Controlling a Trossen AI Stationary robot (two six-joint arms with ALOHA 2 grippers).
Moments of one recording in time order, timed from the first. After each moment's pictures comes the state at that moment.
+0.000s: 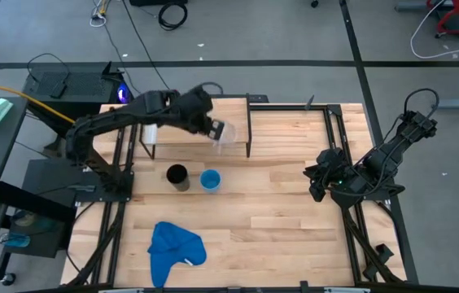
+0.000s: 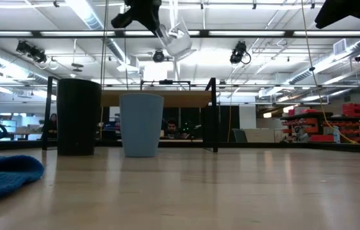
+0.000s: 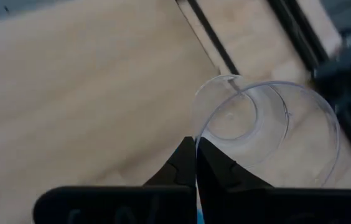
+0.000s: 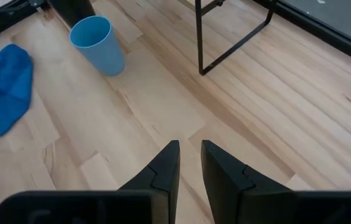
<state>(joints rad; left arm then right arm) 0.25 1.62 1.79 -1.09 -0.18 -0.79 0.68 1.00 1.07 -1.29 0.73 1.28</state>
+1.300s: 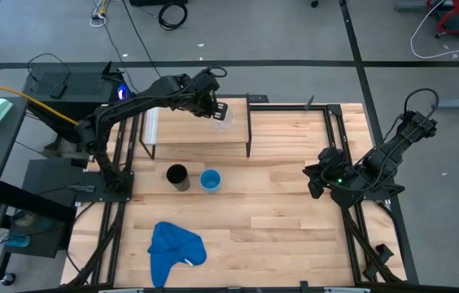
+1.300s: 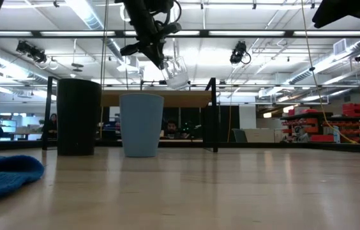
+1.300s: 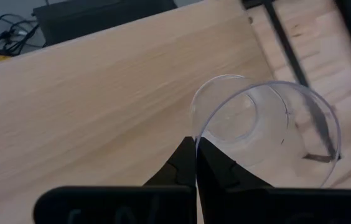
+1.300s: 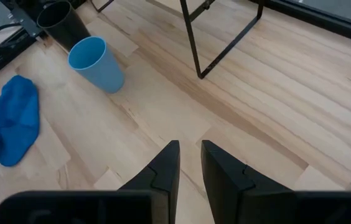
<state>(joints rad) 0.47 1.77 1.79 -1.04 -0.13 -0.70 0.68 1.01 1.07 -1.28 0.76 1.42</state>
